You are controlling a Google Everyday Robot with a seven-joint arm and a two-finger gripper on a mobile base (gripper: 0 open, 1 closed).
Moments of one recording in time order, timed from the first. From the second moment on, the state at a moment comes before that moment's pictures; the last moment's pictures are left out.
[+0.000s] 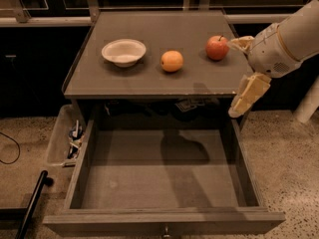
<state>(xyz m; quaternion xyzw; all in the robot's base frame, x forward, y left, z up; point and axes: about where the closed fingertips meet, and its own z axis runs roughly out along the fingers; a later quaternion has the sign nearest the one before) 0.541 -0.187 0.920 -0.64 0.70 0.05 0.32</state>
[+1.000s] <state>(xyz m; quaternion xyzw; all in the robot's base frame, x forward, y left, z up) 0.586 -0.168 0.911 -0.63 0.68 0.09 0.37</state>
